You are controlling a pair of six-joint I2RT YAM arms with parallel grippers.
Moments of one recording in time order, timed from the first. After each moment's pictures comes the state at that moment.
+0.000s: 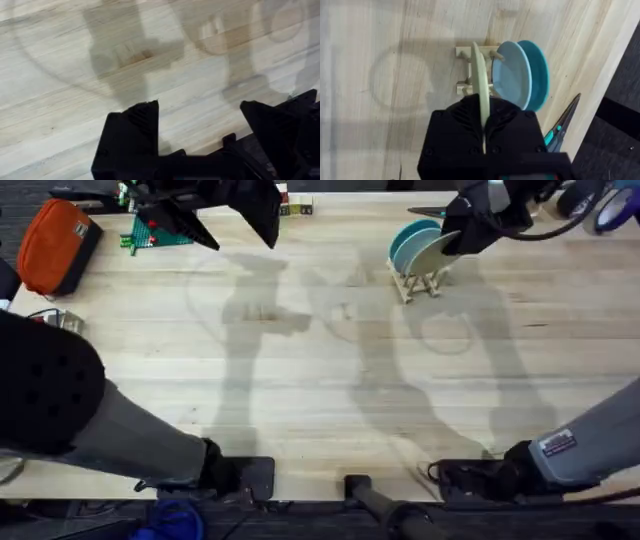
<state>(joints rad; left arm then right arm) 0.00 1.73 1.93 -1.63 0.36 0.18 0.07 1.86 1.79 -1.30 -0.29 -1.76</state>
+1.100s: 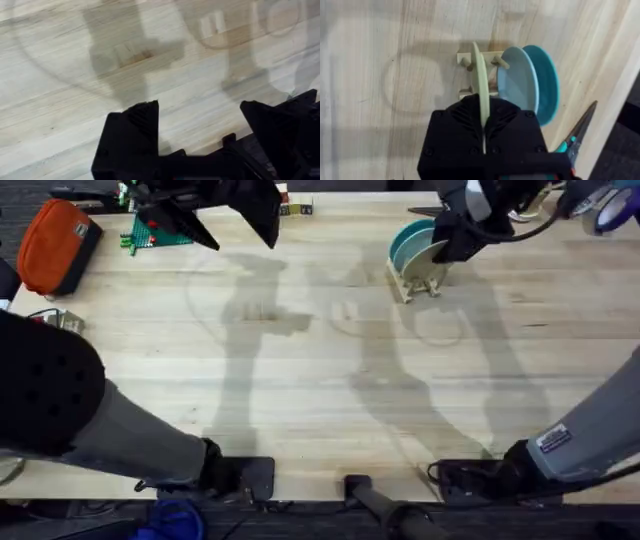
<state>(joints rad) 0.00 1.73 1.93 -1.63 0.36 0.18 0.08 1.94 1.79 -1.28 -0.29 -1.72</state>
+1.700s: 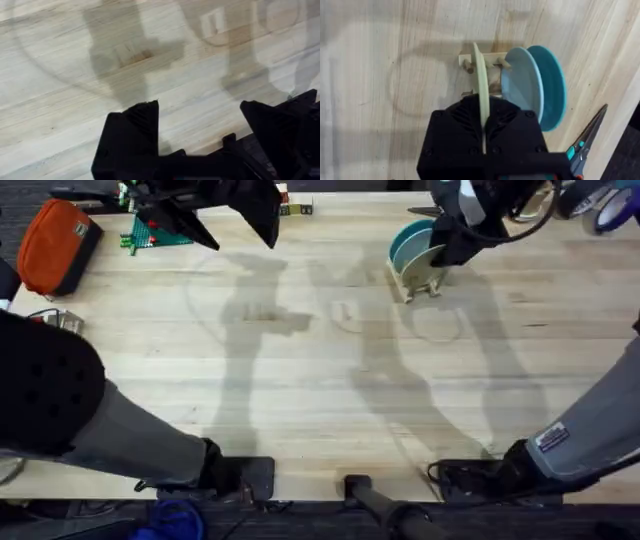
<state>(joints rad) 0.00 1.73 1.93 -1.63 0.36 0.18 0.08 1.97 1.79 -1.28 -0.29 -1.71</state>
